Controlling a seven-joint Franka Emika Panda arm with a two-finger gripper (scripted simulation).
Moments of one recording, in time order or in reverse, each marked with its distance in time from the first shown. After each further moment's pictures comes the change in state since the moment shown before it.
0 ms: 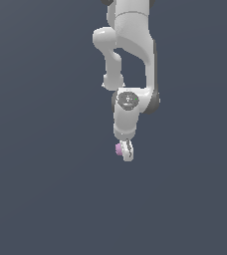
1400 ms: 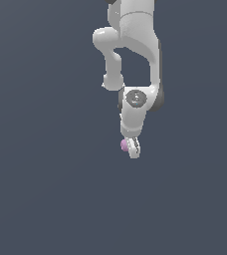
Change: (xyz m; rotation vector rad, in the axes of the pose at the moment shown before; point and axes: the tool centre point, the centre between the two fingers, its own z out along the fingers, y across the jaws) arm -0.030 0.010 0.004 0.001 0.000 0.002
